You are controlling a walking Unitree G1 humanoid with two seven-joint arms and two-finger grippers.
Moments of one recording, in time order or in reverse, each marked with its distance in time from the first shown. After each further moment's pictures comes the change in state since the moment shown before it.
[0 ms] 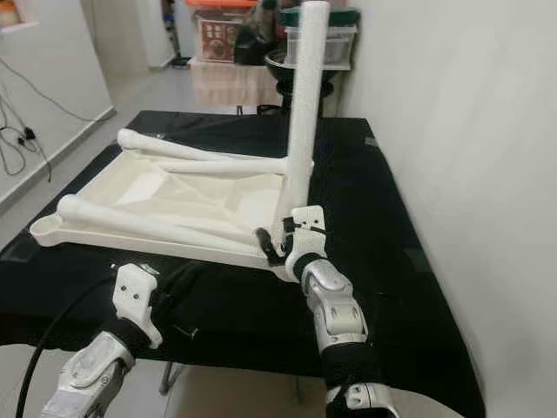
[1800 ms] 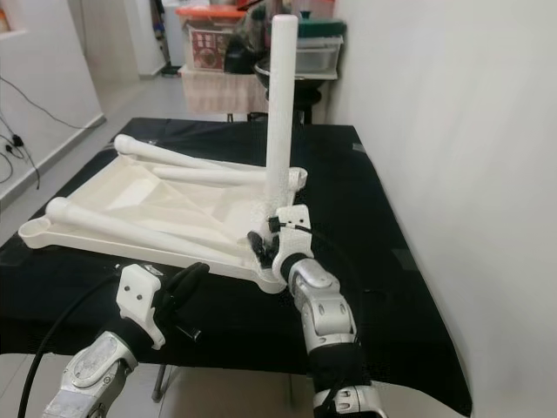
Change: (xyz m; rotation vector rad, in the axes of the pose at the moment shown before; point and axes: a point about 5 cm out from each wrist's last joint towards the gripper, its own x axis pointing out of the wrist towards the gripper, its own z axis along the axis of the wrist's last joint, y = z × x) left arm 0.000 -0.002 0.000 0.001 -0.003 -0.013; right arm 0.005 0.025 -0.014 0.061 0.108 -0.071
